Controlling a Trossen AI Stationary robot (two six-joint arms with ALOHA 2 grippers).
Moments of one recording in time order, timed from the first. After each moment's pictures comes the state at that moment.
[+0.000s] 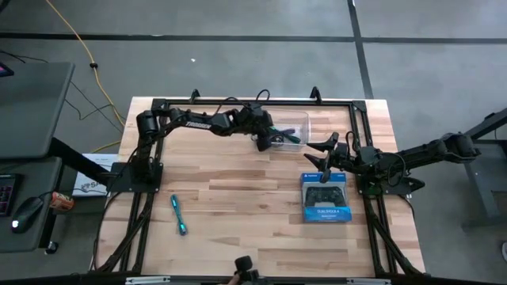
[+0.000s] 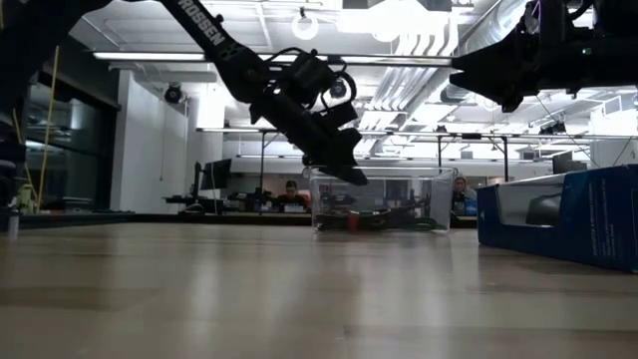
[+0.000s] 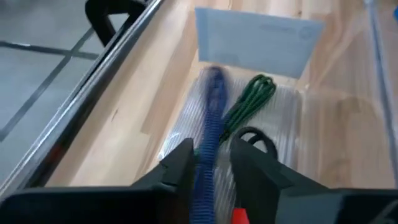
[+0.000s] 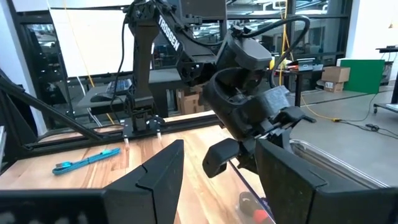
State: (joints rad) left arm 0.49 2.02 1.26 0.13 0.01 0.17; right arm 0.09 0.75 0.10 0.76 0.39 0.02
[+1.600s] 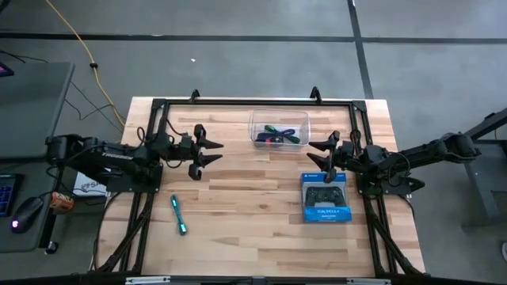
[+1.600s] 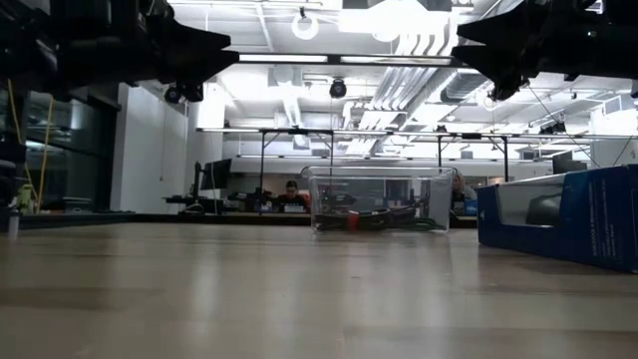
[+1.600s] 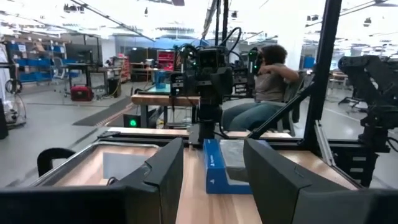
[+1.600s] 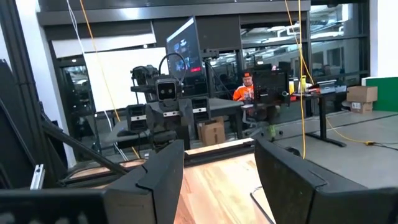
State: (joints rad) left arm 0.32 1.00 0.17 0.97 0.20 -0.05; right arm 0.09 0.75 0.10 0.91 0.31 0.04
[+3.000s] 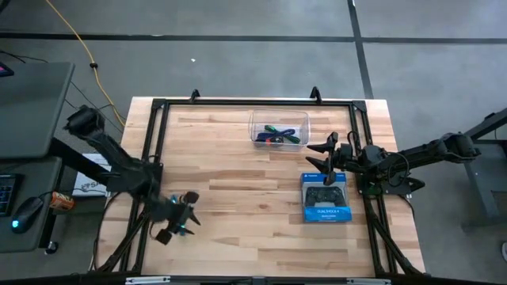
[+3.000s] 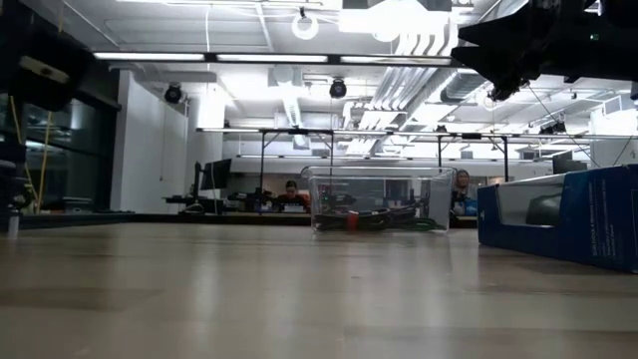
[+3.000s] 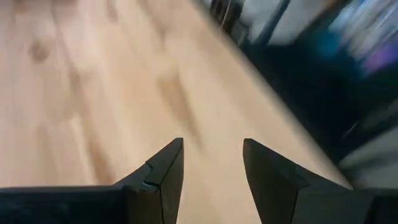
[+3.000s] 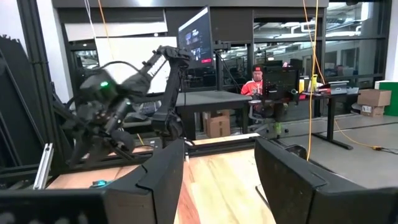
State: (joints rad) left arm -0.66 1.07 0.42 0.01 -0.14 -0.28; right arm 0.09 0.75 0.10 0.87 0.26 0.00
